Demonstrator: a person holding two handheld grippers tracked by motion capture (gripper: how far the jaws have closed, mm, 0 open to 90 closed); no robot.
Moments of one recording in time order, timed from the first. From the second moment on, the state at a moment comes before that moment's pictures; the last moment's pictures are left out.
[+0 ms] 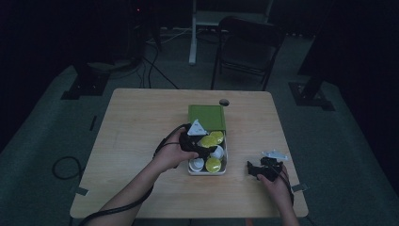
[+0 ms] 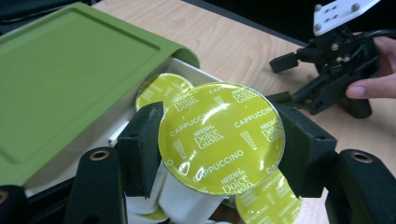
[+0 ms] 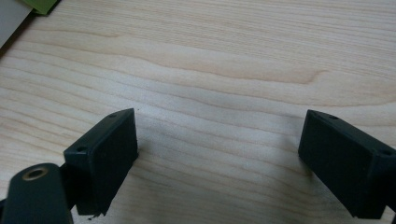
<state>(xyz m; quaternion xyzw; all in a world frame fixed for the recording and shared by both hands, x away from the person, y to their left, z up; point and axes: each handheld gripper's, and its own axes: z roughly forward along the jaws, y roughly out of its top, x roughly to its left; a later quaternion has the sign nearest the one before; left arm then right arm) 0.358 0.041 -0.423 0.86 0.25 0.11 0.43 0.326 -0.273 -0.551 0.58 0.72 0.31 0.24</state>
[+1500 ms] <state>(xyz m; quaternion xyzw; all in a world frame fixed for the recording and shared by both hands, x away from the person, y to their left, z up) 0.324 0.110 -0.421 0.84 0.29 0.14 0.44 0.326 -0.273 -0.550 0.58 0.72 0.31 0.24</state>
